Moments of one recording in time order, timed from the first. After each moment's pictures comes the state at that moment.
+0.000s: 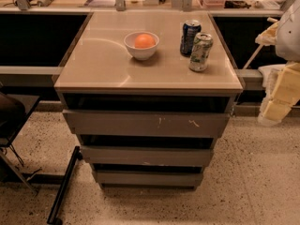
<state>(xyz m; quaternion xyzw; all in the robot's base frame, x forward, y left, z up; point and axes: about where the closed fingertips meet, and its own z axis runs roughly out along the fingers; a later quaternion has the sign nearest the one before) 0.438 -0.217 0.976 -0.60 0.78 -0.03 0.16</state>
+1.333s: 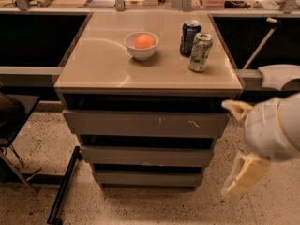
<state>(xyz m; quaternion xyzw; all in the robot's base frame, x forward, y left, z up) 0.377 -0.164 0.855 -0.63 0.73 0.05 0.26</state>
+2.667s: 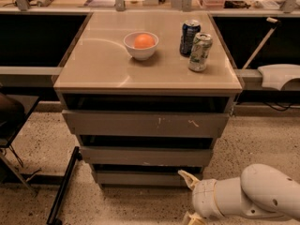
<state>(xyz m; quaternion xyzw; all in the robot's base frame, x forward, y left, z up) 0.340 -0.078 0.604 -0.58 0.72 0.25 0.30</state>
